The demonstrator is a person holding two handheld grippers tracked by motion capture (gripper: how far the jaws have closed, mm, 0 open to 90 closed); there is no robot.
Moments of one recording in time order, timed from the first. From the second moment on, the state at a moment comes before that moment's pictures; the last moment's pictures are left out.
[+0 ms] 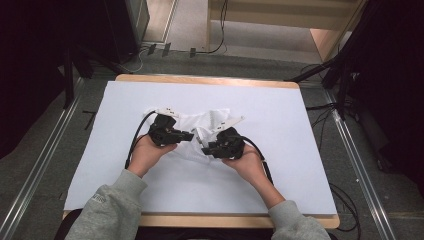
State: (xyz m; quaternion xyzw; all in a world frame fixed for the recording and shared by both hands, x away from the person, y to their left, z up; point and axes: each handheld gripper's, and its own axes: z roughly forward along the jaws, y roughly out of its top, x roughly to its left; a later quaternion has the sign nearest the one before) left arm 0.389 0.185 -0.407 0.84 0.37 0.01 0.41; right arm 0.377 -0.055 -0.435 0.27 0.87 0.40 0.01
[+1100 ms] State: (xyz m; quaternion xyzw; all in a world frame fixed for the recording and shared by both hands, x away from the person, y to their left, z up) left arm 0.389 0.281 -0.418 0.76 0.49 0.01 0.42; right arm 0.412 -0.075 -0.453 0.33 0.85 0.41 0.05
